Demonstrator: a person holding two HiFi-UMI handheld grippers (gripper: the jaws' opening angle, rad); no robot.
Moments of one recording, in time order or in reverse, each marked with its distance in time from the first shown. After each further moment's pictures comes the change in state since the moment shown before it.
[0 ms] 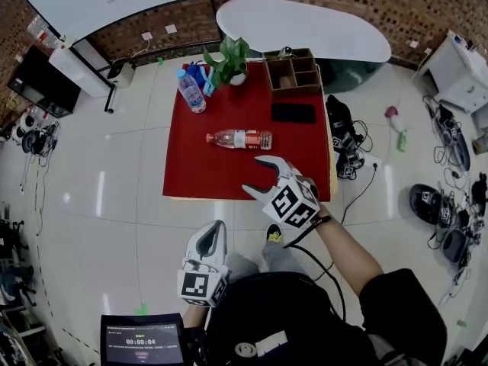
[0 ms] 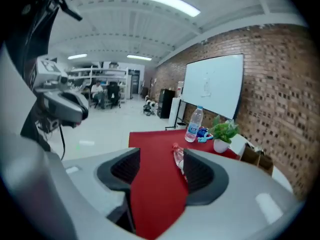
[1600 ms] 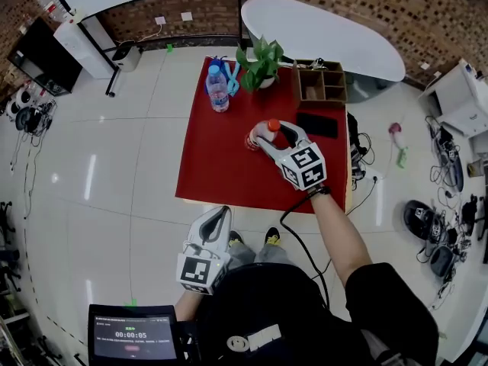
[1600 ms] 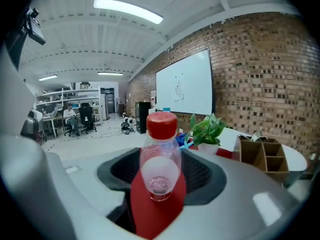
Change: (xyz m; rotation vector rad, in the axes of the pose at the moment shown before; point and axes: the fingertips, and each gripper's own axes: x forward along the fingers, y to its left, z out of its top) left arm 0.029 0.089 0.016 -0.010 -0.034 -0.053; right arm 0.111 -0.123 0.023 0.307 -0.170 -0.183
